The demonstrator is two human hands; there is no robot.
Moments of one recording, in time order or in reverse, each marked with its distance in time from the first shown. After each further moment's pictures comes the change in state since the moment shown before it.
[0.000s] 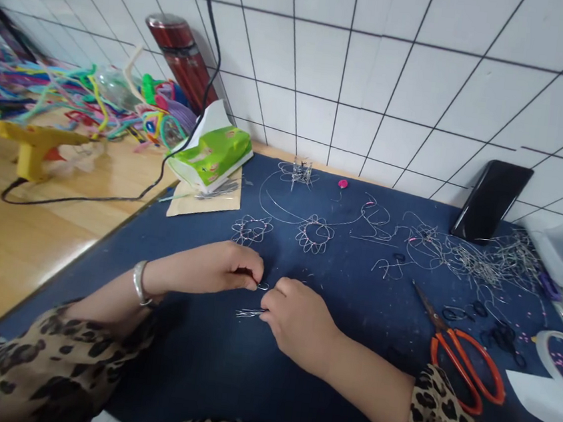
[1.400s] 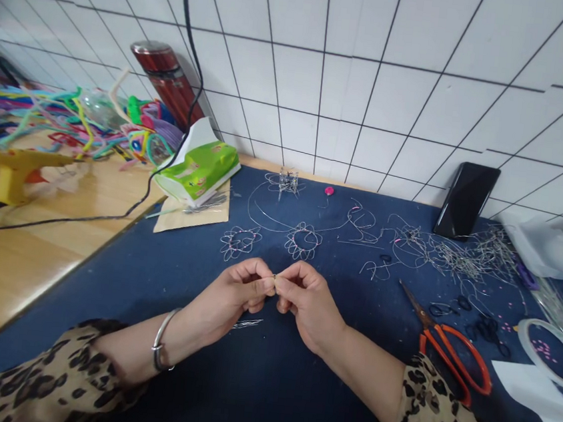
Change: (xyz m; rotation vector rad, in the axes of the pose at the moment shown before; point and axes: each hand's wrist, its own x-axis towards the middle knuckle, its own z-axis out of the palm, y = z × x) left_hand 0.026 0.038 0.063 -1.333 0.533 -0.234; right_hand 0.006 0.009 -0.018 1.557 0.306 0.392
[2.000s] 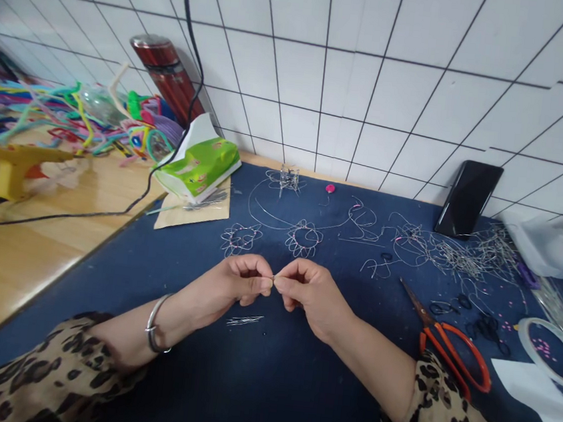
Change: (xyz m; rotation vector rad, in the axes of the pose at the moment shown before) left_hand 0.006 0.010 -0.016 0.166 -0.117 -0.059; right_hand 0.002 -0.012 -0.009 -0.178 -0.055 0.041
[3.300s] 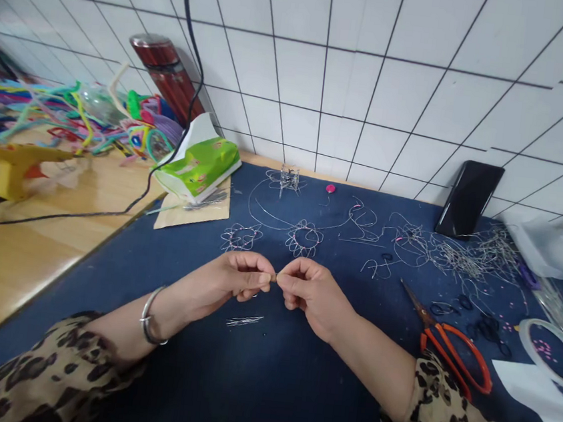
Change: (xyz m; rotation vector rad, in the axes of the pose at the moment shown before) left_hand 0.001 0.011 -0.008 0.014 -0.074 -0.060; right_hand 0.003 0.001 -0.004 0.099 -0.027 0.054
